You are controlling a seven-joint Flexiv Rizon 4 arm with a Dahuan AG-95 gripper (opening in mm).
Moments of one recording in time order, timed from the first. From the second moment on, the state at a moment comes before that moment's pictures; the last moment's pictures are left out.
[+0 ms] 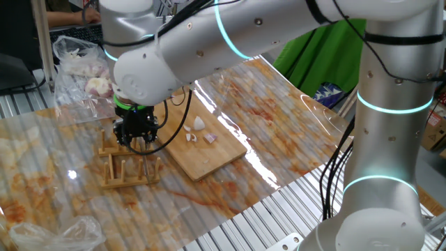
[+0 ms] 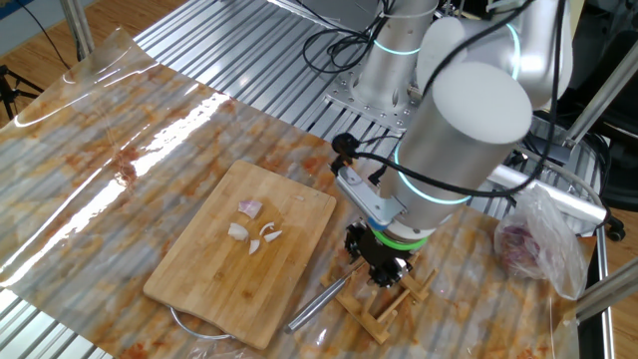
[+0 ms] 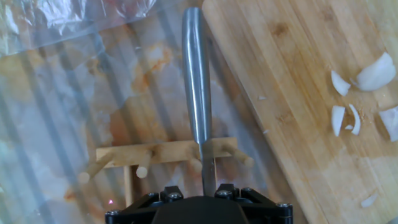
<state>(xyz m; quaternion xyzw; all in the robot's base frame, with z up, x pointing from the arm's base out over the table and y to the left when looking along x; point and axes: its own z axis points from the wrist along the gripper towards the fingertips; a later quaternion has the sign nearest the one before) 0.530 0.194 0.052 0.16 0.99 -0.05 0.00</state>
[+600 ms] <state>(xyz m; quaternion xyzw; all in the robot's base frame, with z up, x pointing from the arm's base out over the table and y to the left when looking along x) 0.529 0.184 0.037 0.14 0.99 -0.06 0.00</state>
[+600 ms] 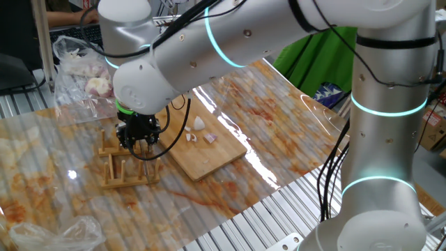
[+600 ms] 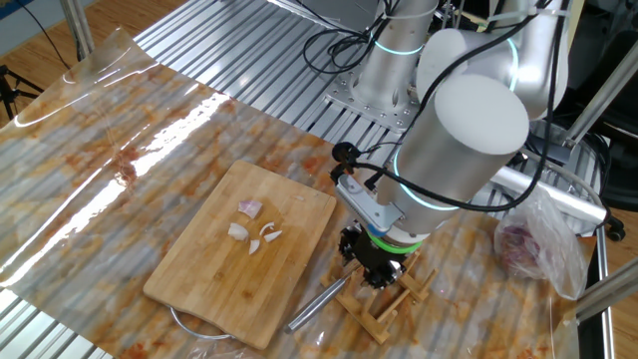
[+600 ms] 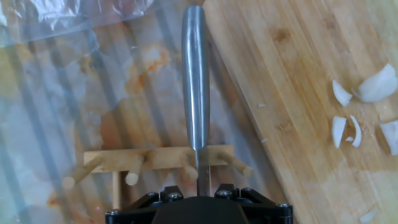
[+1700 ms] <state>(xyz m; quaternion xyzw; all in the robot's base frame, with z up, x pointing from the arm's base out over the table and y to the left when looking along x) 0.529 0.185 0.029 0.13 0.99 -0.06 0.03</state>
